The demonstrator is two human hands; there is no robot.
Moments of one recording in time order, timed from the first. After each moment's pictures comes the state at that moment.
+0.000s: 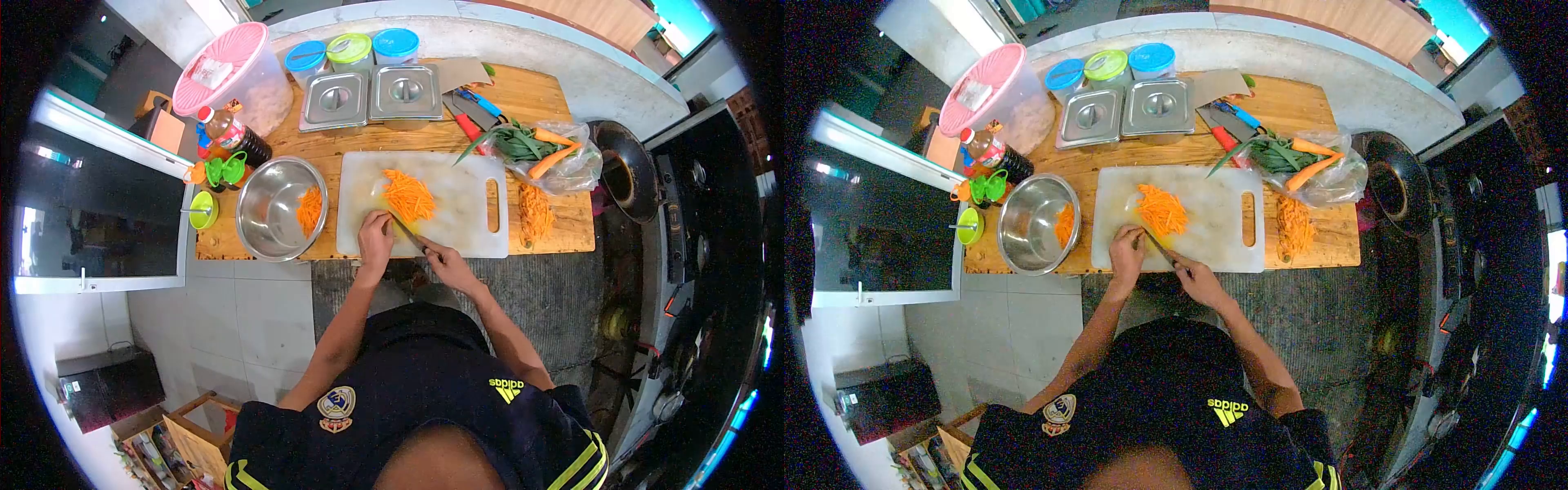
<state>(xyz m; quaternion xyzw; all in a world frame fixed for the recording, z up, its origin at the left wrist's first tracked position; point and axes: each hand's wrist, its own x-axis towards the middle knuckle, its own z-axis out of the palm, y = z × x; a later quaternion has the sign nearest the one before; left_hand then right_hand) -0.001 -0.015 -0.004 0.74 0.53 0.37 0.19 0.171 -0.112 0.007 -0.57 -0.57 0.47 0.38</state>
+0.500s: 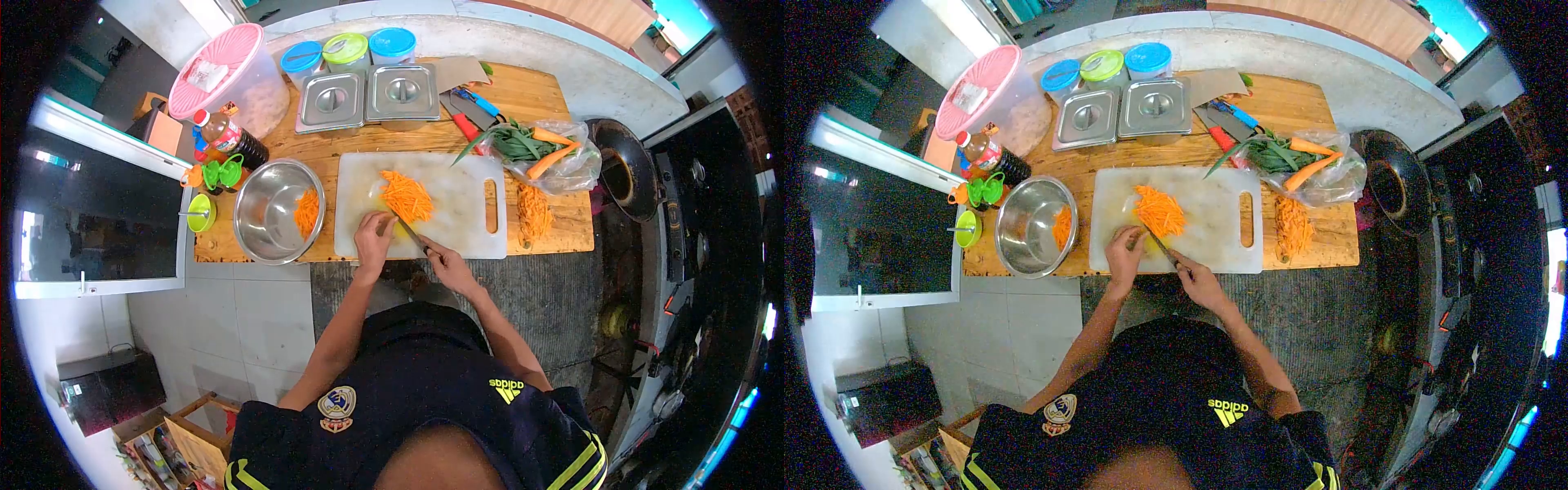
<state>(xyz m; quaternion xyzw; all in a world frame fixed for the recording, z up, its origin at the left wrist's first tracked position) 0.002 -0.015 -0.001 0.68 0.55 0.40 0.26 0.172 -0.115 0.018 -0.59 -0.55 0.46 0.37</state>
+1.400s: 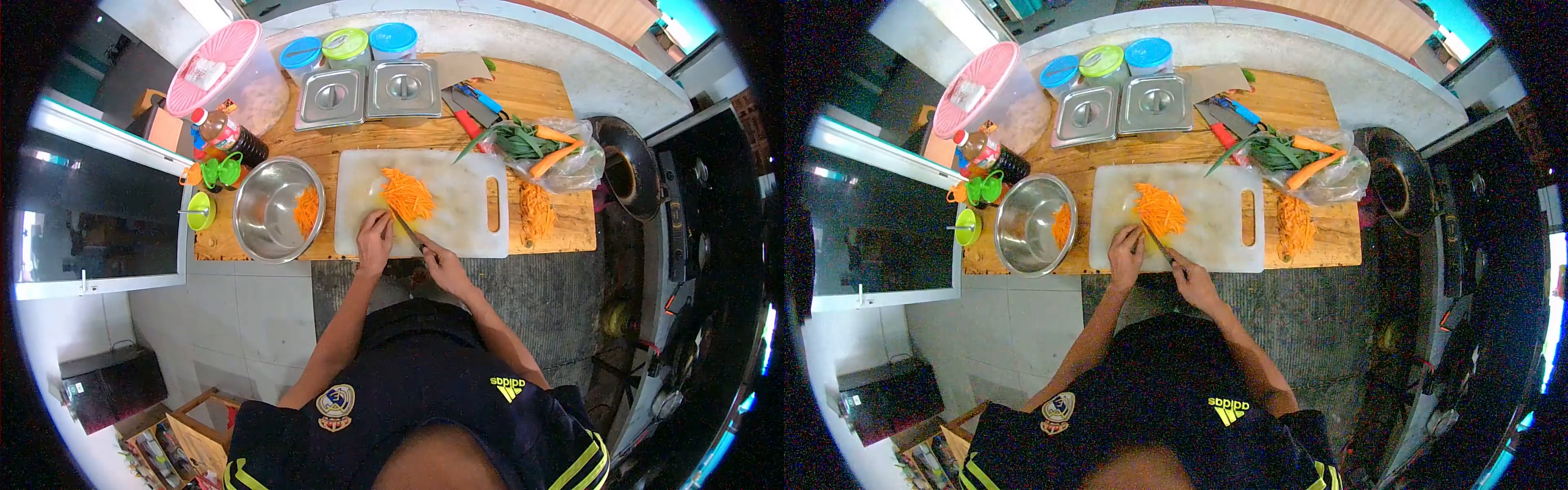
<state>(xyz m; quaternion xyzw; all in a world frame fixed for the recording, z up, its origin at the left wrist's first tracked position) -0.003 -0.021 -0.001 0.74 0.52 0.37 0.21 0.158 -0.112 0.020 -0.61 -0.55 0.43 0.37</state>
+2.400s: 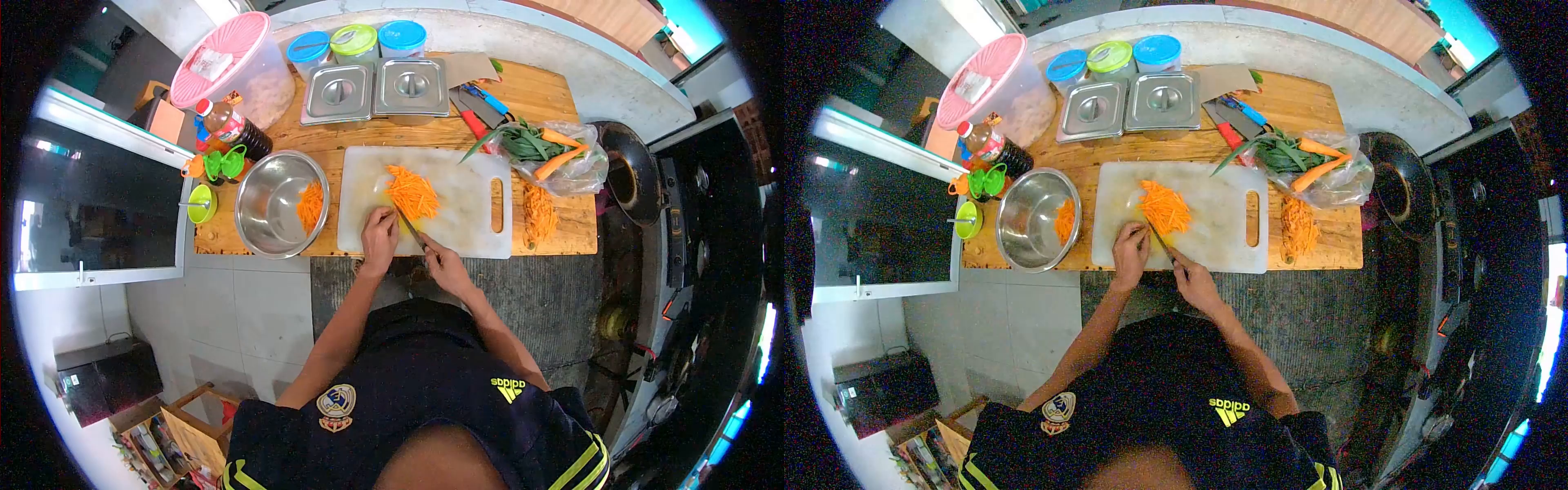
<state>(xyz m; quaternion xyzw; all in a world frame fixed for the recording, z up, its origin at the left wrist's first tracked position) 0.001 -0.019 0.001 0.76 0.50 0.38 0.18 0.152 -0.111 0.022 -0.60 -0.56 0.42 0.38</state>
